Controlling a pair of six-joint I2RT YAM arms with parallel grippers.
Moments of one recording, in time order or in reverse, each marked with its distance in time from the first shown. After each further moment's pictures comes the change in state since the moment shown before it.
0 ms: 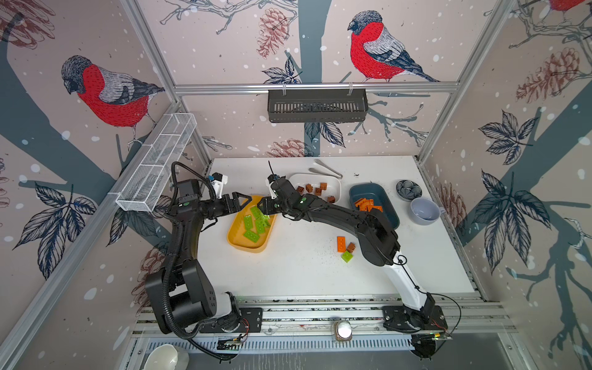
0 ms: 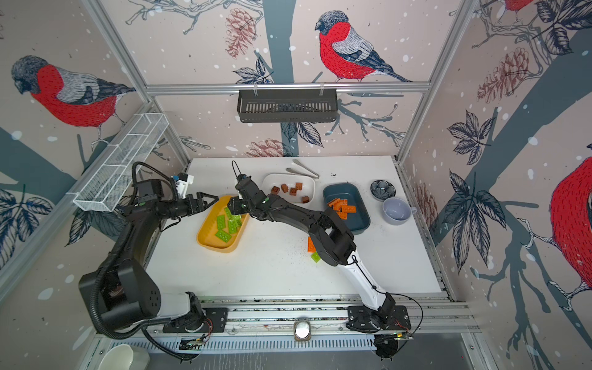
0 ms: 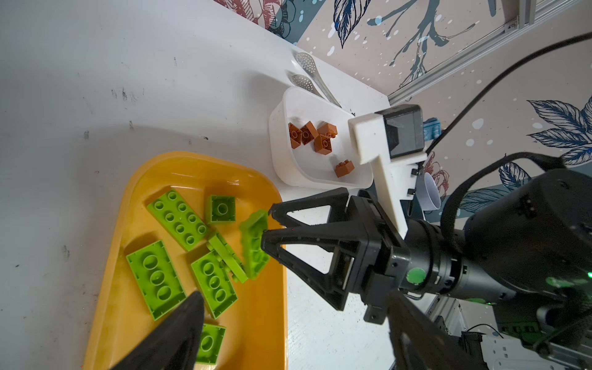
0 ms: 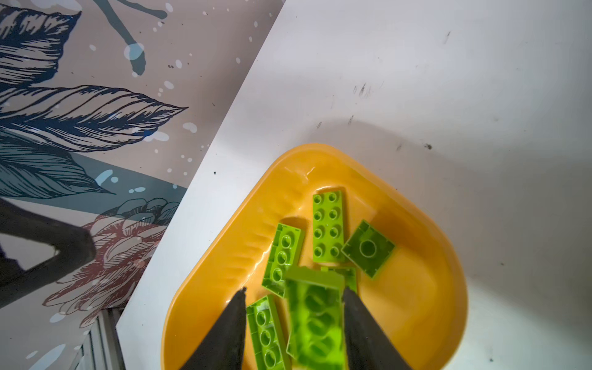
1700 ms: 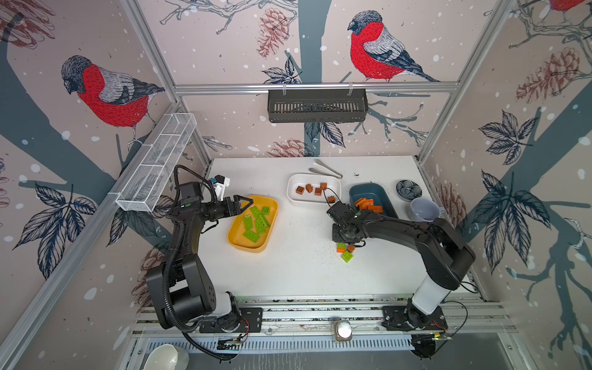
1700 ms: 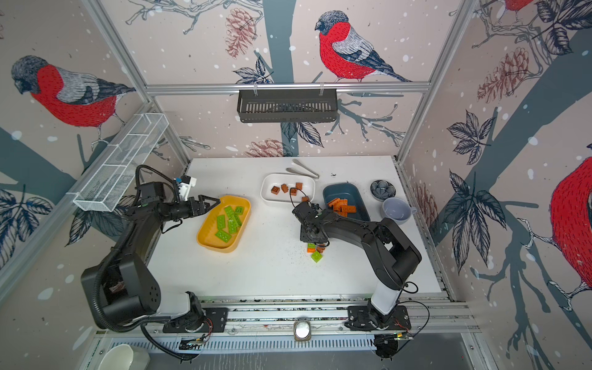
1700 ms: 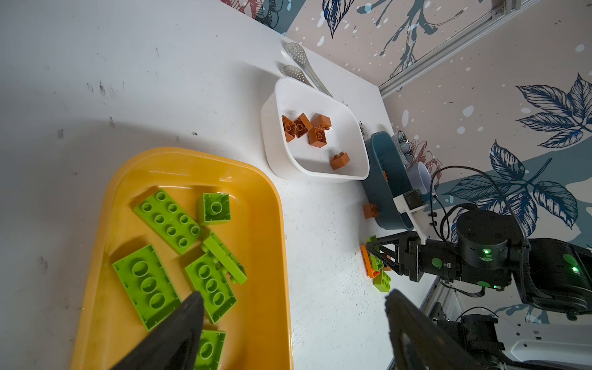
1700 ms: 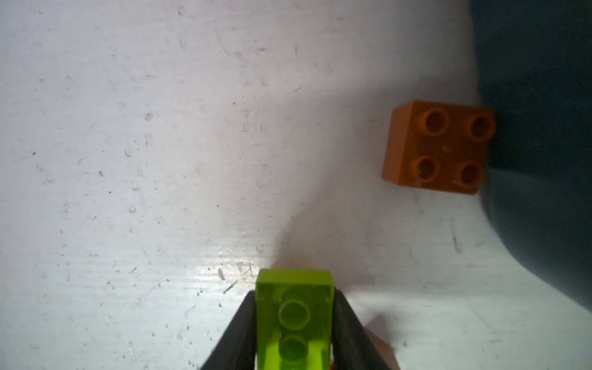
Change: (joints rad) left arm 0.005 0.032 -0.033 0.027 0.053 0.059; right arm -0.195 -0.612 -0.922 -0.357 0.278 0.166
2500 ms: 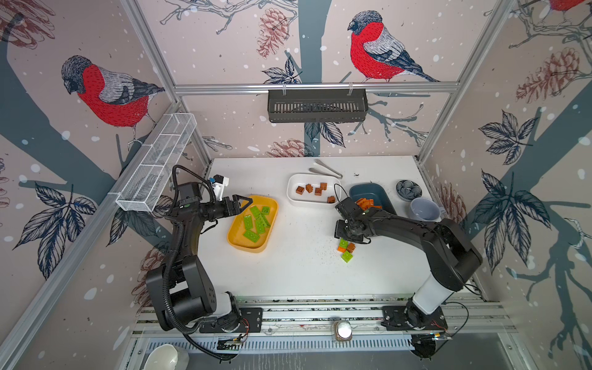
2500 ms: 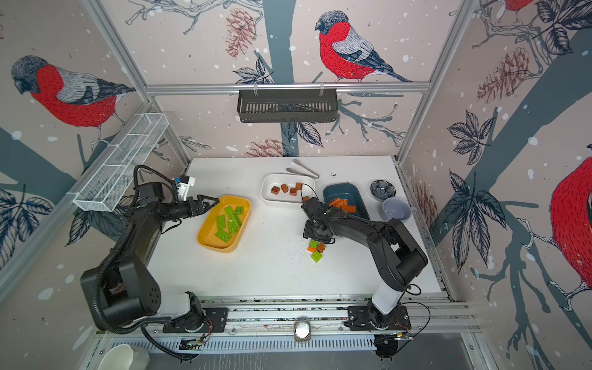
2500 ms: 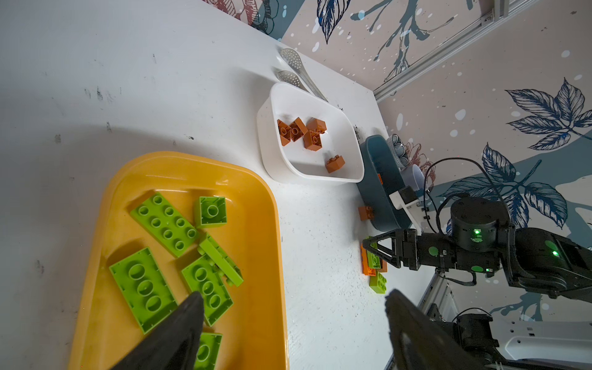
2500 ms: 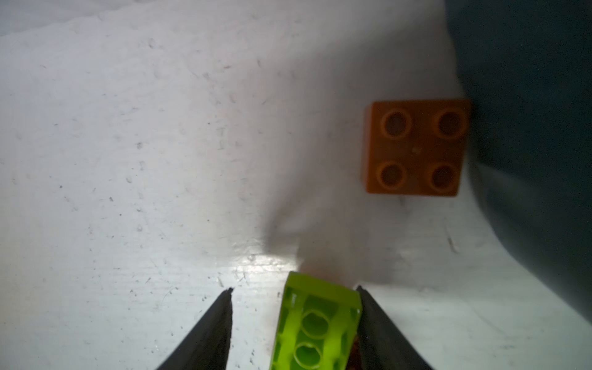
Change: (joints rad) left arm 0.010 -0.010 -0.001 0.006 0.019 -0.007; right arm -0.079 -0.026 -0.027 0.048 -0.129 0.051
